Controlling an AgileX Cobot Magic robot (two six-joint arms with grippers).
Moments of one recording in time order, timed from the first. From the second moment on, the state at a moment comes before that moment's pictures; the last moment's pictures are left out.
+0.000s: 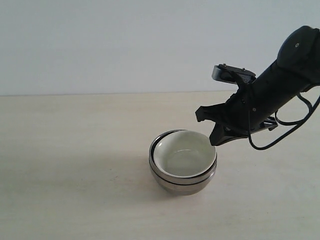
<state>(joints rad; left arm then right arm) 0.05 0.00 0.00 0.05 0.26 0.09 0.29 1.79 -1.20 0.57 0.73 -0.33</state>
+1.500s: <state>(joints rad) 0.05 0.00 0.00 0.05 0.26 0.09 0.29 1.75 -1.20 0.55 0.70 -0.31</state>
